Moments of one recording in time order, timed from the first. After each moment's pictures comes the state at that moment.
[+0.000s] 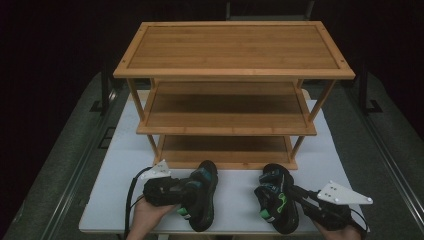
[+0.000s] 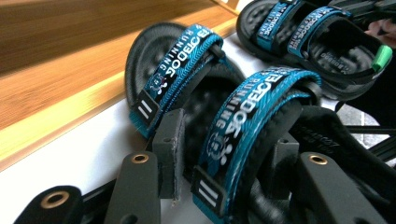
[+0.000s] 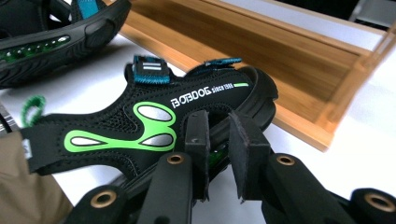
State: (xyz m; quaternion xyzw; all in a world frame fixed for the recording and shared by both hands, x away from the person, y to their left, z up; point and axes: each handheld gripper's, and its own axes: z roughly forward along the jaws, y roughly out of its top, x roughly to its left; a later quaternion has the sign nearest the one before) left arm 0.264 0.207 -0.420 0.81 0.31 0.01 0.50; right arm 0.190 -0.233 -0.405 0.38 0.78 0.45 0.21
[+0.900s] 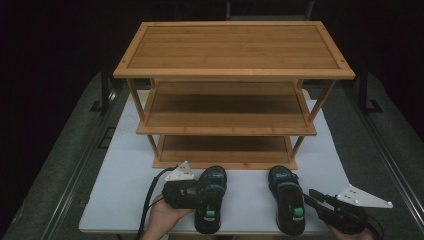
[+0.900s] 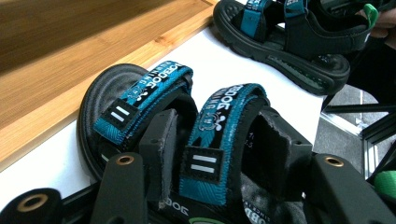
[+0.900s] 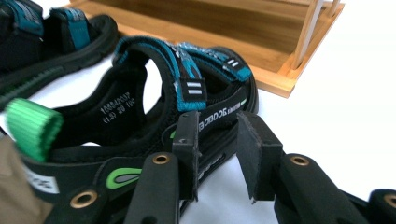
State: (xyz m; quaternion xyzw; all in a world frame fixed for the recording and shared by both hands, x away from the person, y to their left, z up) left arm 0.256 0.164 -0.412 0.84 0.27 0.01 0.47; right arm 0.183 -0.275 -0.424 0.44 0.75 0.46 0.18
